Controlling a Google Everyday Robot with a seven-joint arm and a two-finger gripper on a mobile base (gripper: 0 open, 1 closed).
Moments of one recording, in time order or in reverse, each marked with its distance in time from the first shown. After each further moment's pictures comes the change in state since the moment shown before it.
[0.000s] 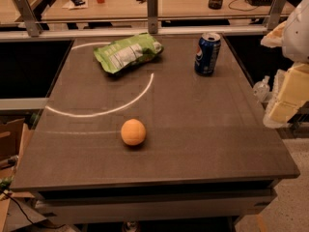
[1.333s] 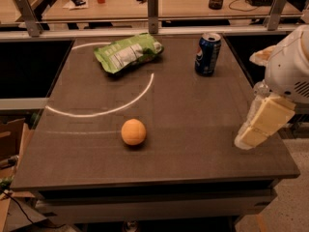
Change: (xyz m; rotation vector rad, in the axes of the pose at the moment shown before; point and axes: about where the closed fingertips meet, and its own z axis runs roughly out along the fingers) arm -0.024 0.032 0.025 0.080 -0.124 0.082
